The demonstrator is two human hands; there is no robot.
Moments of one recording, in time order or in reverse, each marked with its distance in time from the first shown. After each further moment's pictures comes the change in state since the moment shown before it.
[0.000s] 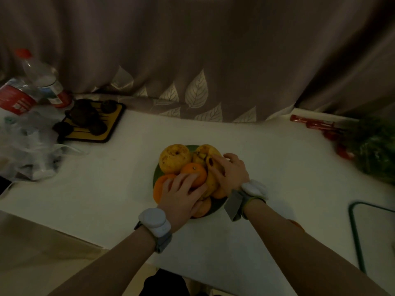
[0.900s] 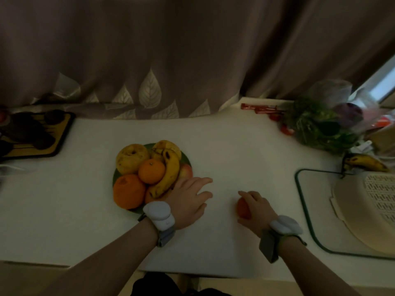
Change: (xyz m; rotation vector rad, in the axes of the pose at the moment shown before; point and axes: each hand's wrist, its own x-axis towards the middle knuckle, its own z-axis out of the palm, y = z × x) left_hand 0.039 0.079 -0.005 -0.338 -0.214 0.365; right_hand -0.127 0.133 -0.044 -0.187 -0.243 0.301
